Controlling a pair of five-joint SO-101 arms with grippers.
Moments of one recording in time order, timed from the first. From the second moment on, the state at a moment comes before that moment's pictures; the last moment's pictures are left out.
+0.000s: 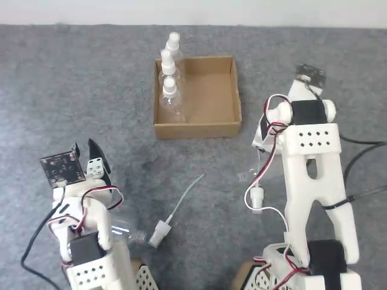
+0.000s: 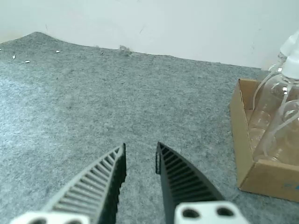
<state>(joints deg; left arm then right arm) -22.9 -102.2 91.8 45.2 4.7 -8.7 -15.4 9.0 94.2 -21.7</state>
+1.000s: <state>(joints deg) -22.9 -102.2 91.8 45.2 4.7 -4.0 -15.4 10.6 94.2 48.5</state>
